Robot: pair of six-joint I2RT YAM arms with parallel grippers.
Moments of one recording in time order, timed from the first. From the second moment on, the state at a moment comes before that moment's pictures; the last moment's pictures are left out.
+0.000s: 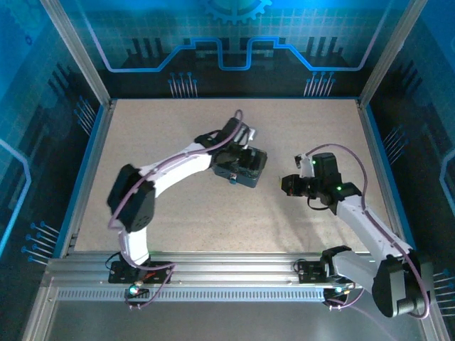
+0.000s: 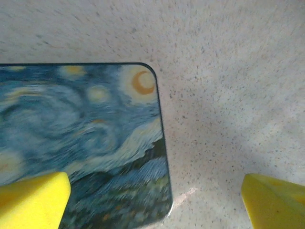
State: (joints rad) left arm -0.66 1.80 1.46 -0.50 0.14 -0.38; right arm 0.22 1.07 0.65 -0.40 -0.49 0.38
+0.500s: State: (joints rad) left arm -0.57 1.41 0.79 -0.18 0.22 -0.49; right arm 0.36 1.45 0.78 -0.14 -0.60 0.39
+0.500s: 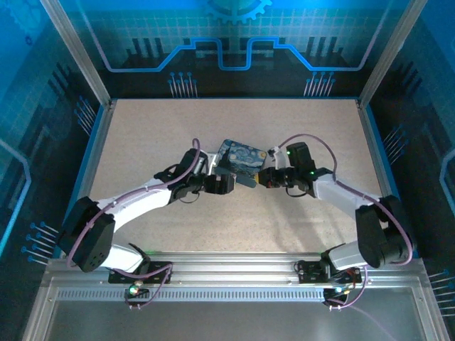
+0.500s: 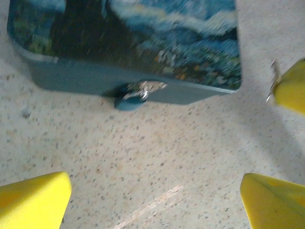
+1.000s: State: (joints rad) left arm -0.57 1.64 0.77 0.12 0.26 -0.49; right arm 0.37 1.65 0.92 -0.12 -0.60 0.37
